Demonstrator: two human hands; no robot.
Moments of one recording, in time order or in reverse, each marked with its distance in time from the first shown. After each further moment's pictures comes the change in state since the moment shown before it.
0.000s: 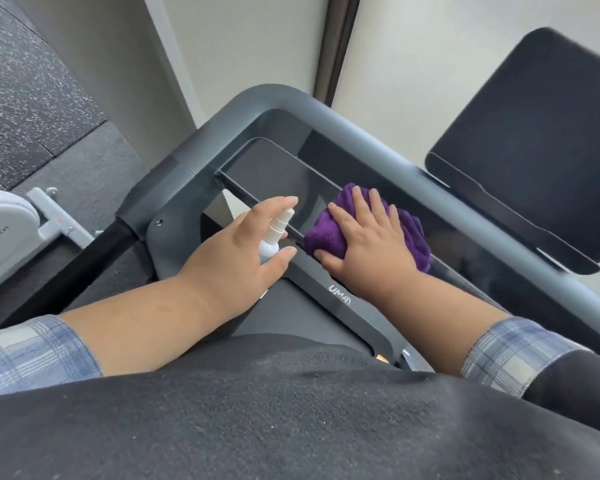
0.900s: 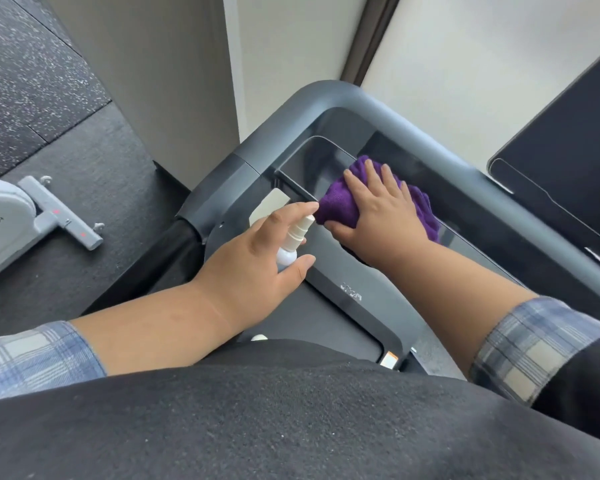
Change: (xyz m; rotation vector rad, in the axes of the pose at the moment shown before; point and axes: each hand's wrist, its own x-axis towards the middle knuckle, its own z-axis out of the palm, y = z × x) left_hand -0.016 -0.069 -0.049 -0.093 -0.030 0.076; right_hand 0.061 -0.080 -0.004 -0.038 -0.003 0.044
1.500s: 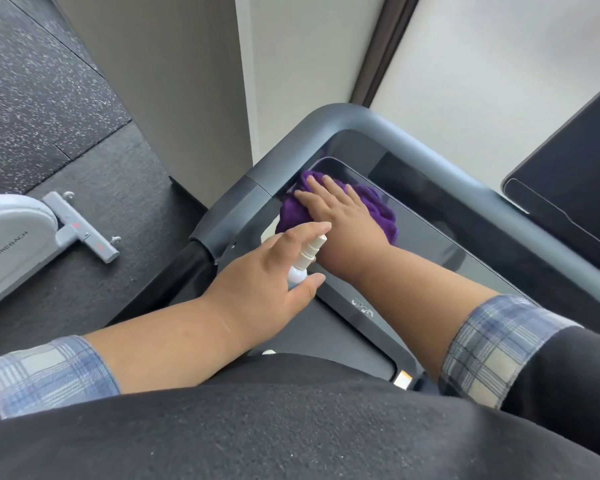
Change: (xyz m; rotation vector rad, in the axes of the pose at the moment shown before) left_hand 0.005 0.000 -0.004 0.046 -0.013 0.015; right_hand 0.026 -0.056 0.001 0.093 -0.043 -0.305
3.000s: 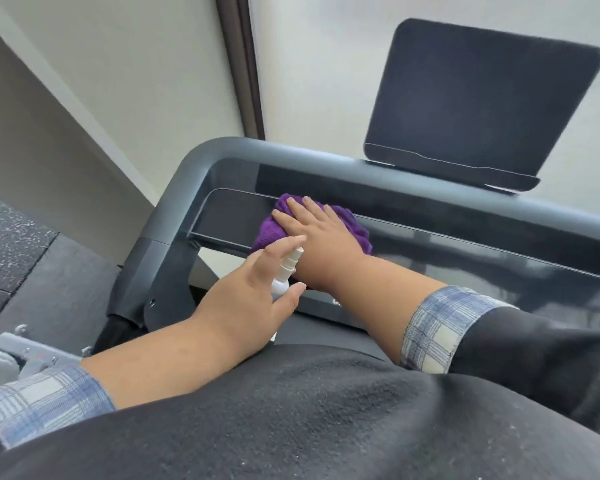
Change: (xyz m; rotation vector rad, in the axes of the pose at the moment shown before) left_hand 0.032 0.050 0.044 0.124 -0.235 0.227; right_hand -0.080 0.057 0.002 0.043 0.067 0.341
